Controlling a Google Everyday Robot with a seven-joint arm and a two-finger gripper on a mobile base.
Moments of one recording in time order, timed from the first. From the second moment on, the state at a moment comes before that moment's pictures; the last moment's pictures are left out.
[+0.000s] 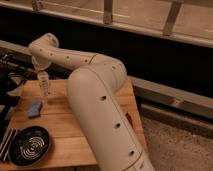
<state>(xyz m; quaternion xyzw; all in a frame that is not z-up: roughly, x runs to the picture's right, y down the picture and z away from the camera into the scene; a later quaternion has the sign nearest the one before) -0.379 -0.130 0.845 -0.23 -0.14 0.56 0.79</state>
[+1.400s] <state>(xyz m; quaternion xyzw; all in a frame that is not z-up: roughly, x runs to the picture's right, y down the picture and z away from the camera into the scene) -0.327 -0.130 0.865 -0.14 -0.17 0.54 0.81</state>
